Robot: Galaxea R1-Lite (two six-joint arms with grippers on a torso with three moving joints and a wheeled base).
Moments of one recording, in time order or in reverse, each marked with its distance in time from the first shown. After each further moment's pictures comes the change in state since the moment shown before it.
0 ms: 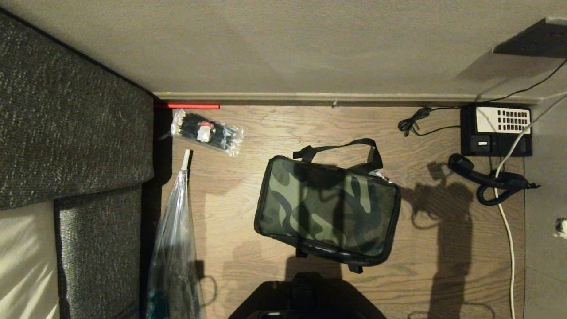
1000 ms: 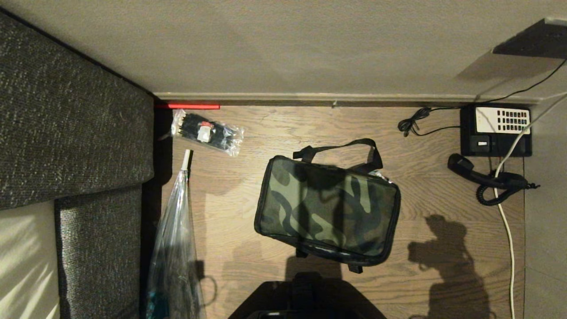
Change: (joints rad) left arm 0.000 0.000 0.000 0.000 0.000 0.000; right arm 0.226 -0.499 0.049 1.349 -0.952 -1.140
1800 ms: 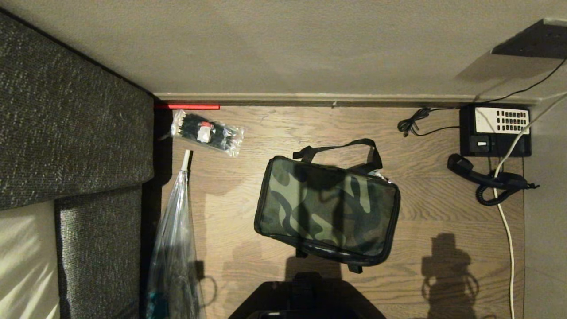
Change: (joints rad) left arm 0.001 0.000 0.000 0.000 0.000 0.000; right arm 0.007 -0.418 0.124 -0.027 -0.371 -0.187
